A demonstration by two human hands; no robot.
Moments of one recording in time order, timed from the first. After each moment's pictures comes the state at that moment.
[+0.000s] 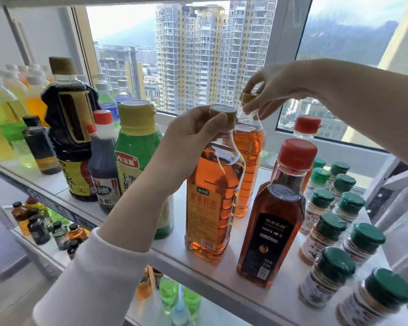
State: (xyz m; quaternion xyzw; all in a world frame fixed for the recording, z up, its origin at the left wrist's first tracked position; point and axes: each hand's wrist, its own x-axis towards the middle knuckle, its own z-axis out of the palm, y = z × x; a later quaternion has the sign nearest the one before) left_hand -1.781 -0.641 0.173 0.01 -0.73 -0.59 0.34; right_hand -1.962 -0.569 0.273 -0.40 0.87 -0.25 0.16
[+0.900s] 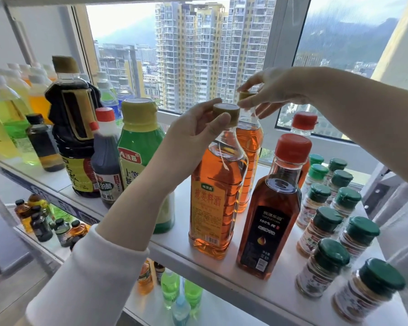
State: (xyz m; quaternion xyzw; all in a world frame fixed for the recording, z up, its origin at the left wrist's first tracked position) left_hand -1.775 -0.638 0.173 0.01 -0.77 -0.53 0.35; right_hand -1.949 -0.560 0.261 -0.41 0.86 -0.27 0.13
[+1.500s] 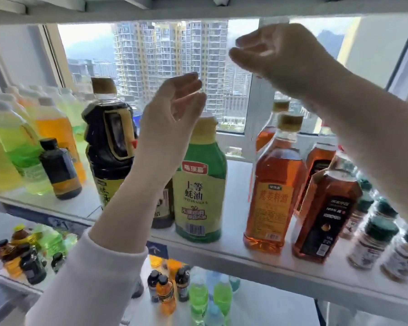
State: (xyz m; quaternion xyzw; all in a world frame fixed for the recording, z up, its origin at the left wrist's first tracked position) left_hand -1.705 -0.740 0.194 -0.04 -0.75 -0.49 0.45; right_hand -1.790 -0.599 0.275 -0.41 0.80 -0.39 -0.20
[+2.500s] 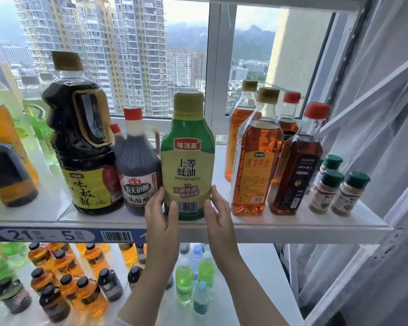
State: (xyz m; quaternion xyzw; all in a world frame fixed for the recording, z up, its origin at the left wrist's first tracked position) left_hand -1.676 -0.747 0.001 0.10 -0.73 -0.59 0.32; right_hand -1.708 -0.651 -0.001 -0.15 0.70 -0.70 -0.02
